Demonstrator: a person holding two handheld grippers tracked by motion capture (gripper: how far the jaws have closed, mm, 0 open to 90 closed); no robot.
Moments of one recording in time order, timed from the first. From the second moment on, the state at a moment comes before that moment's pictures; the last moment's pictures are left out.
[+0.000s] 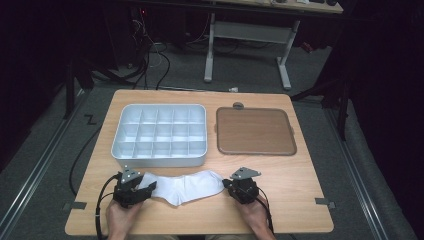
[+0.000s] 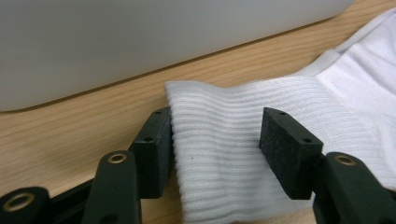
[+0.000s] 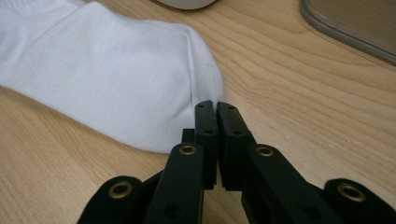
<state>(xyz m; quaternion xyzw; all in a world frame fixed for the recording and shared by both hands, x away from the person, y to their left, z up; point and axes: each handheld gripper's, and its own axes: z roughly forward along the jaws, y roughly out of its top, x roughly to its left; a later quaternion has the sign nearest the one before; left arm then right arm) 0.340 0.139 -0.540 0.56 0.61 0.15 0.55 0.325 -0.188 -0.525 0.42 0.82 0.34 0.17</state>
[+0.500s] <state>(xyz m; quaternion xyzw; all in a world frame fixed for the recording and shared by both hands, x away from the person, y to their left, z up) 0.344 0.117 -0.539 0.57 0.60 0.14 0.55 0.320 -0.215 -0.525 0.44 0.81 0.34 0.17</state>
